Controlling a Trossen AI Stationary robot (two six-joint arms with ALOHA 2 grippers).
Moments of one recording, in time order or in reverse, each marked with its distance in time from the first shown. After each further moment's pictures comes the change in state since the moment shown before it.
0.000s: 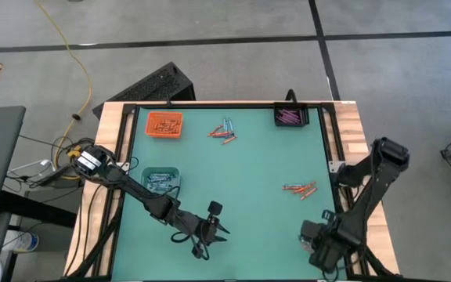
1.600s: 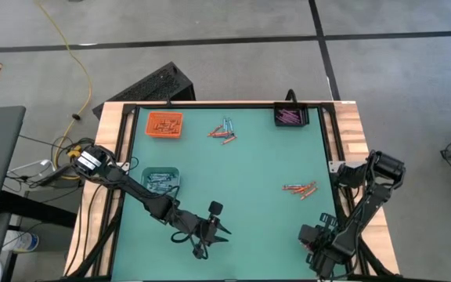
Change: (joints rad) left arm 0.000 0.000 0.000 0.042 -0.001 -0.003; right arm 0.067 0.168 -0.116 0.124 0.078 0.062
